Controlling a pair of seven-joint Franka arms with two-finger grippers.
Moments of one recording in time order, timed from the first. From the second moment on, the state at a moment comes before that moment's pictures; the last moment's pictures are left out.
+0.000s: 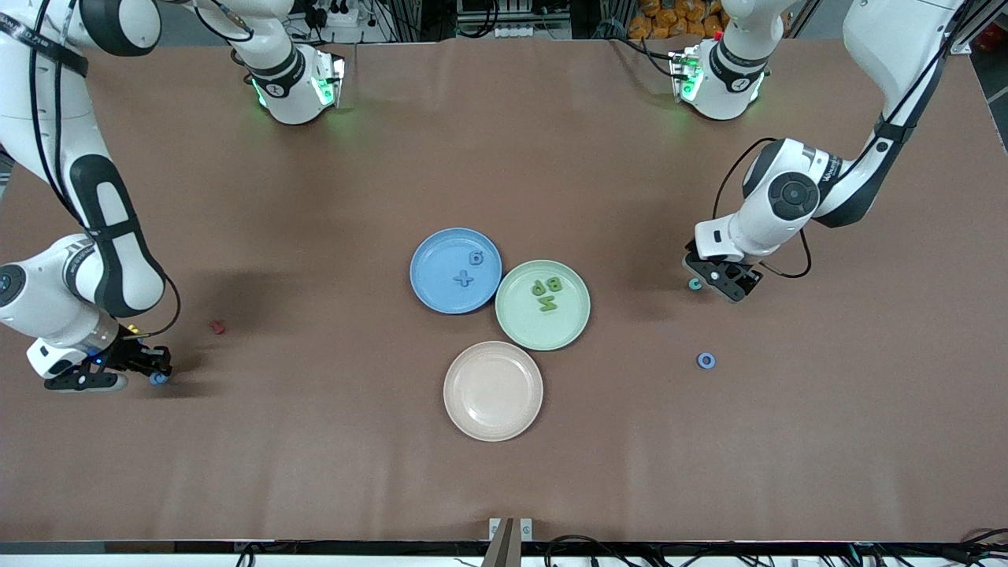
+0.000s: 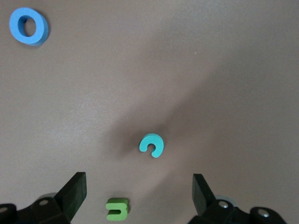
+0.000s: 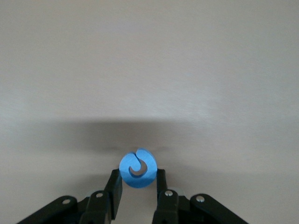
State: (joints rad) left arm 0.44 0.32 -0.64 -2.35 0.38 2.56 0.27; right arm -0.20 0.70 -0.09 -1.74 0.22 2.60 -0.47
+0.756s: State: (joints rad) left arm 0.53 0.39 -0.64 -2.36 0.48 2.60 0.34; right arm 0.42 0.48 -0.21 -1.89 0.22 2.35 -0.06
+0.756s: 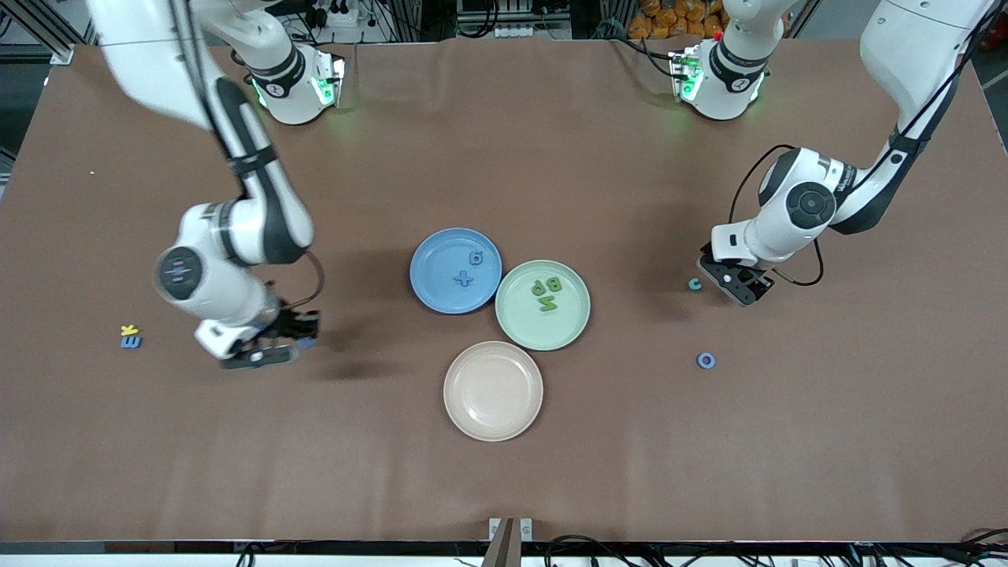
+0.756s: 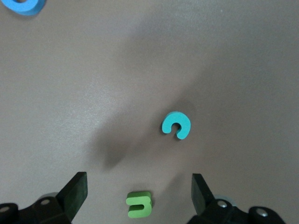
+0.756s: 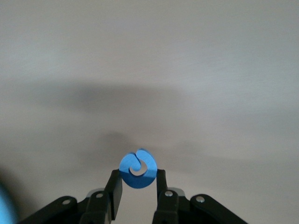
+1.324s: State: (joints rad) left arm 0.60 0.44 -0.64 -2.36 0.55 2.61 0.35; right arm 0.79 0.47 -0.20 -1.90 0.23 2.34 0.06
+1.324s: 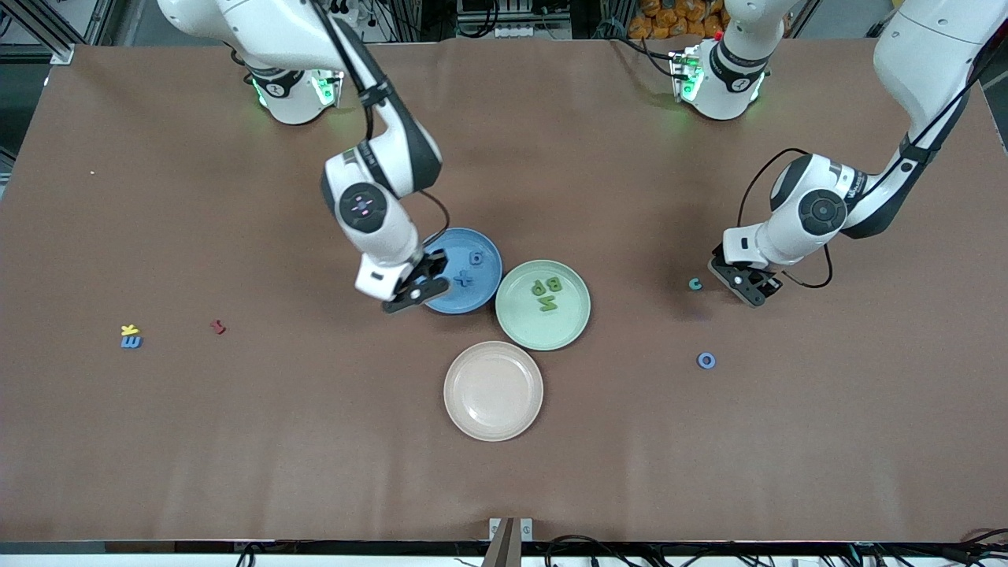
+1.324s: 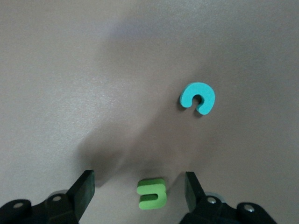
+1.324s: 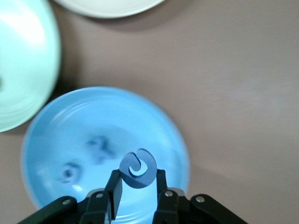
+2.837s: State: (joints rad) left arm 0.59 0.44 -0.65 -2.37 0.55 2.61 0.29; right arm 0.20 0.46 -0.18 -1.84 0.16 2.28 -0.07
